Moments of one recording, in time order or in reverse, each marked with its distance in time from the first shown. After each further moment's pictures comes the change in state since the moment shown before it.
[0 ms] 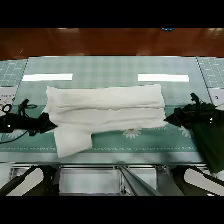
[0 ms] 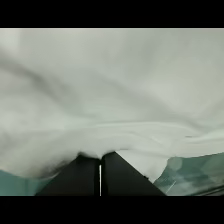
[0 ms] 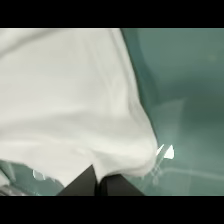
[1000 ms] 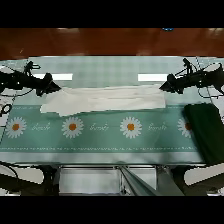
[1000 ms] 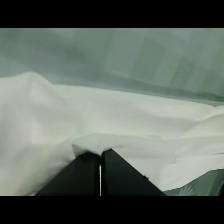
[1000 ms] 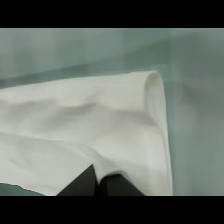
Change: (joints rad) left arm -0.158 -0.596 0.731 -0.130 0.046 -0.045; right arm 0.185 -0.467 0.697 -0.019 -0.022 0.143
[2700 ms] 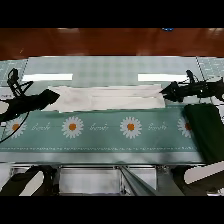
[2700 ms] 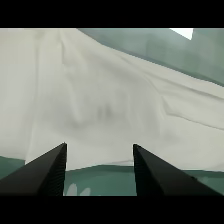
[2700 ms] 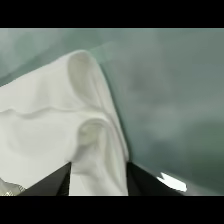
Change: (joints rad) left arm -0.152 0.798 -0.694 0.065 0.453 0.039; right arm -0.076 -0.047 -0.124 0.129 -0.011 -0.085
